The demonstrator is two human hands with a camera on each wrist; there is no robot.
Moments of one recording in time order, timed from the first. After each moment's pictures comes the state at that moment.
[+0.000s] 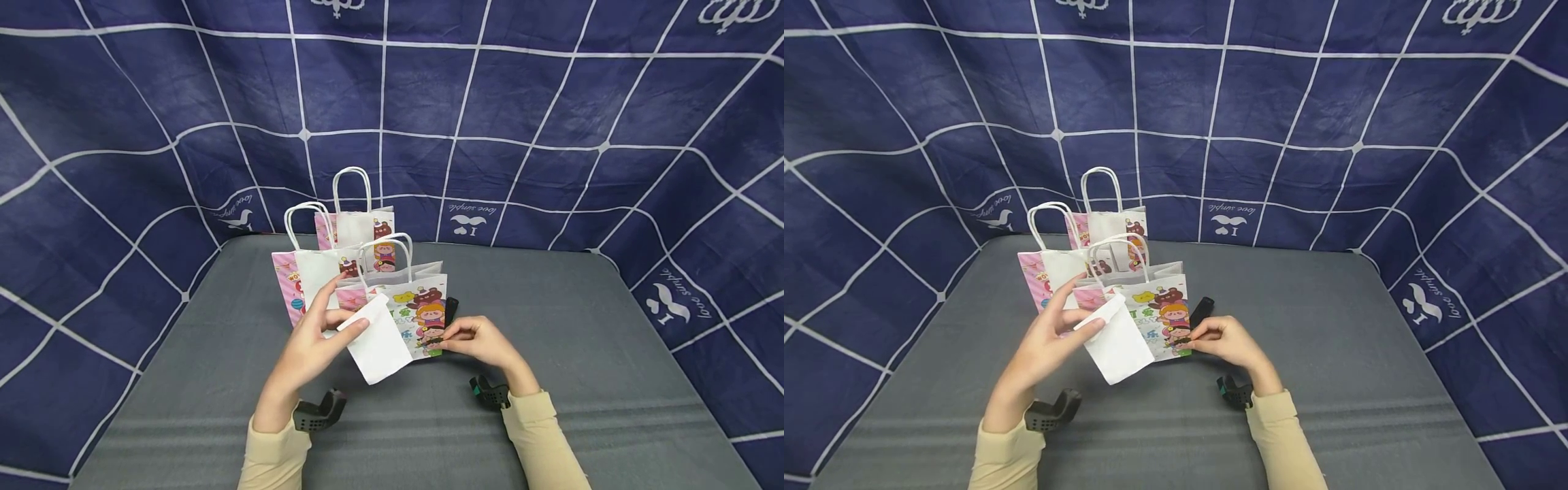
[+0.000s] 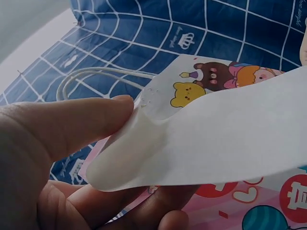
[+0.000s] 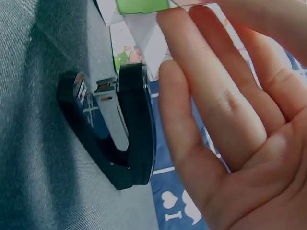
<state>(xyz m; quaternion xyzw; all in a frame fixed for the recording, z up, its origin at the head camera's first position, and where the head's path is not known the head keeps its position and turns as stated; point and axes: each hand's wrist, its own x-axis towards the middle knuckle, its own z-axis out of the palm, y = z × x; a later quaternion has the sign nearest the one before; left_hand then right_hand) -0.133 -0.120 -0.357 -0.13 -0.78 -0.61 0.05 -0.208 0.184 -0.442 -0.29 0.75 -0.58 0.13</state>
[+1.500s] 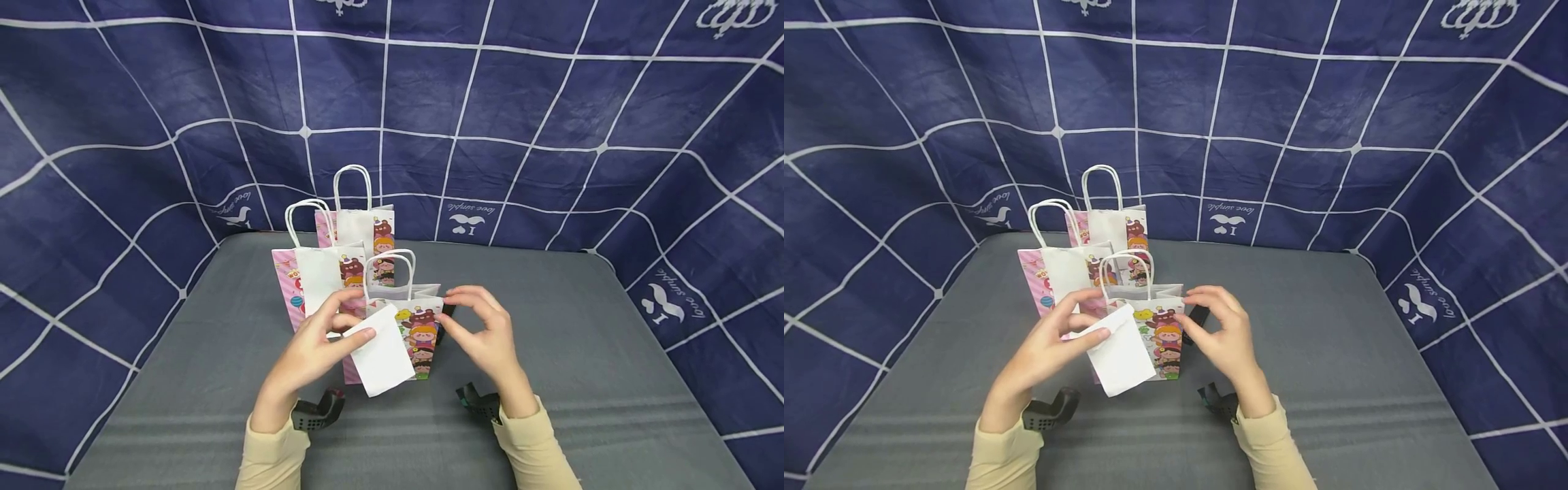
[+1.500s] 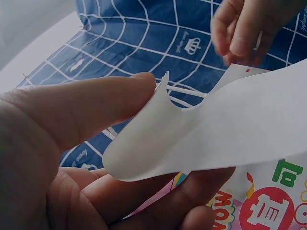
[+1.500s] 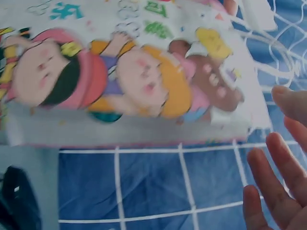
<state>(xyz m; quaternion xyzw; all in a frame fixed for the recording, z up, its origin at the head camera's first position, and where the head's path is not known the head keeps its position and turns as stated) -0.128 -0.121 -0.354 -0.19 -0.77 -0.61 0.00 -0.167 0.140 -0.367 -0.32 0.75 -0.49 -0.32</state>
